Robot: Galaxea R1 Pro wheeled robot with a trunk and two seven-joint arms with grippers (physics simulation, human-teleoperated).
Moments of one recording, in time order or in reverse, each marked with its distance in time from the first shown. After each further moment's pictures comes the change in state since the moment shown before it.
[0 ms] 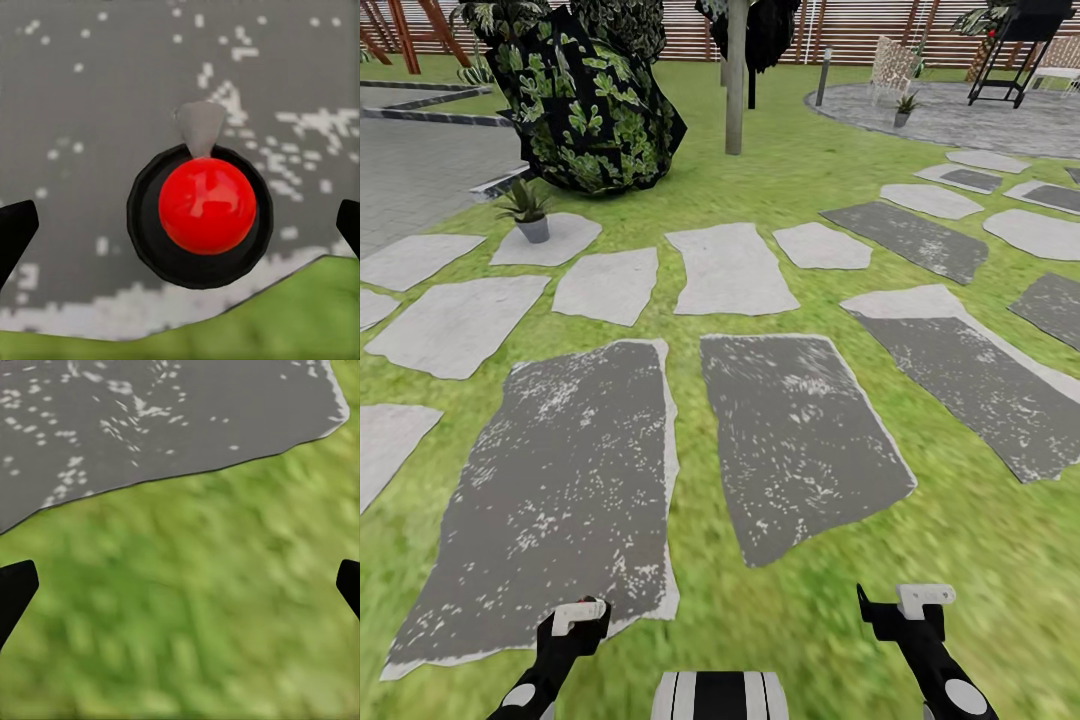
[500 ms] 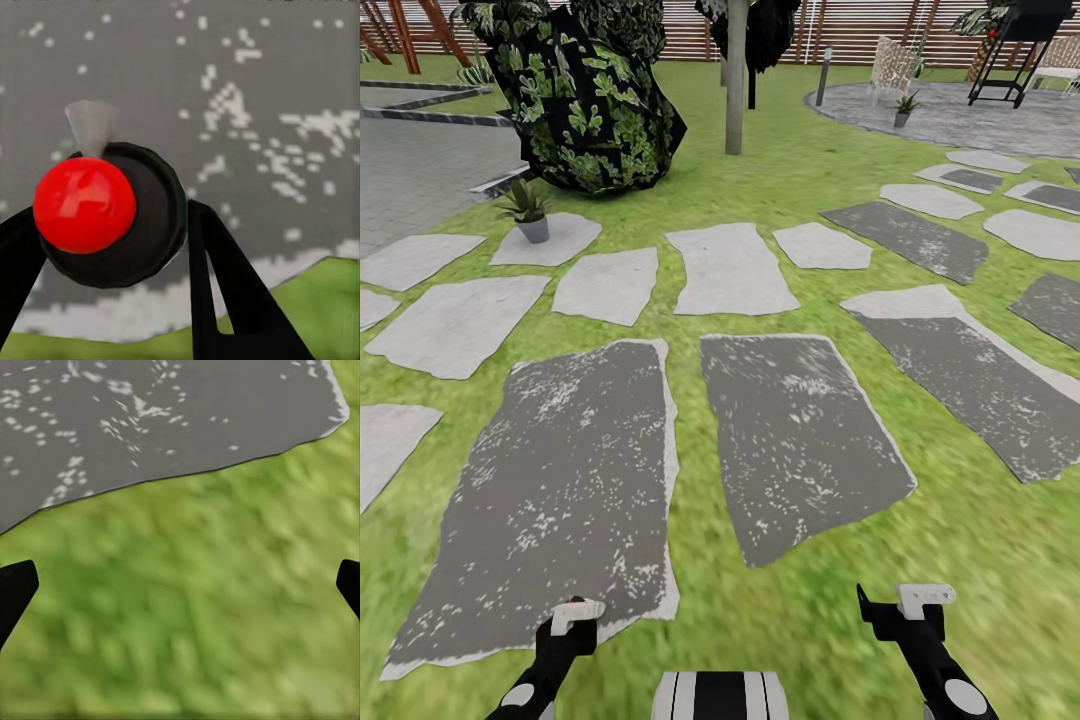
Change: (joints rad) left arm 0.000 0.003 0.000 -0.001 0.002 -0.001 0.000; right arm 0.000 0.000 0.000 0.000 0.000 0.000 0.000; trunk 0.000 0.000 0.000
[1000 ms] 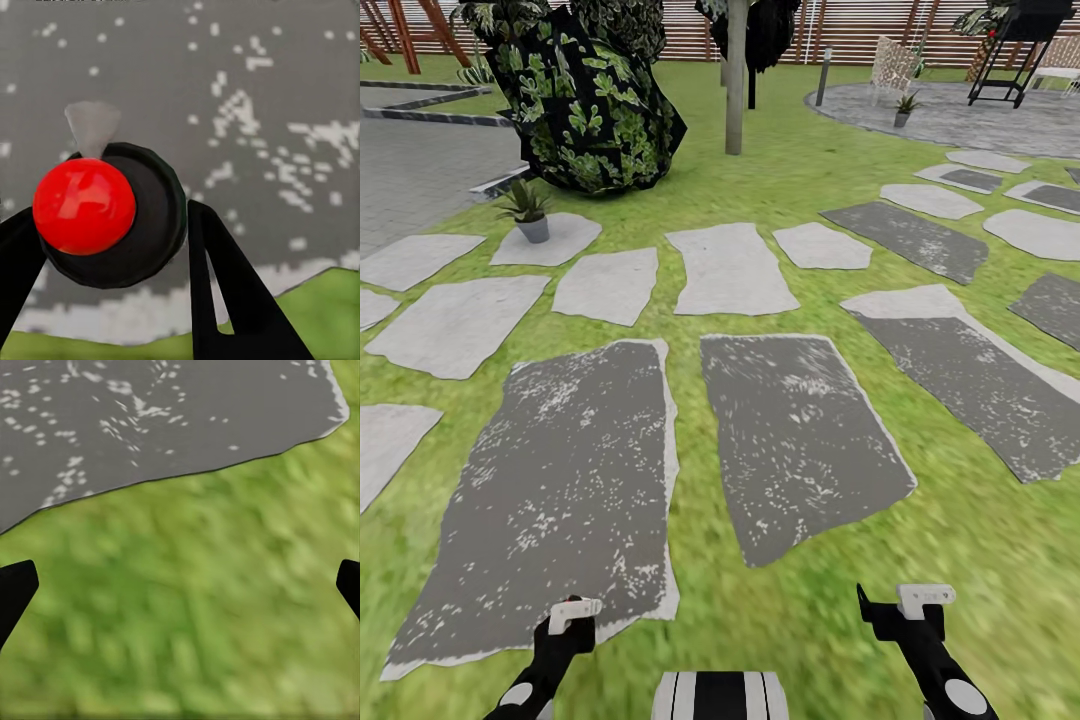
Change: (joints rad) left arm 0.000 0.001 0.000 -0.005 0.038 0.000 0.001; right arm 0.000 0.000 0.000 0.000 0.000 0.000 0.000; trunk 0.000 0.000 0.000
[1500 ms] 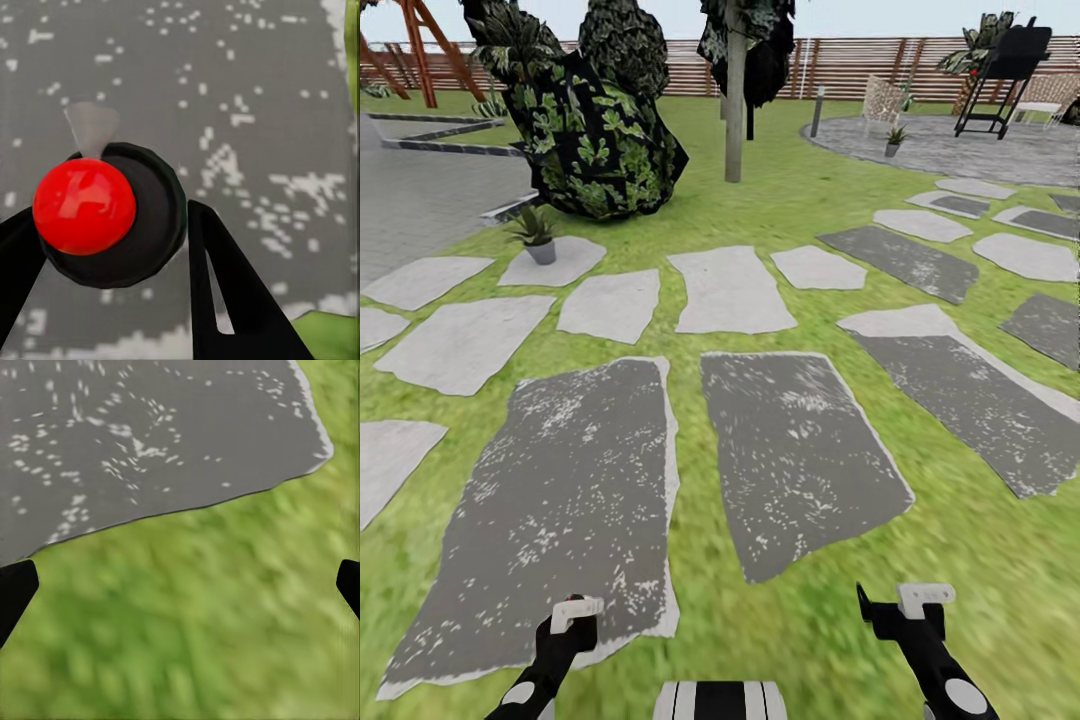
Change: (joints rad) left arm 0.000 -0.005 -0.003 -0.005 0.001 0.000 -0.001; right arm 0.000 -0.001 0.000 -0.003 0.001 0.000 0.001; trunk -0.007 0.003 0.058
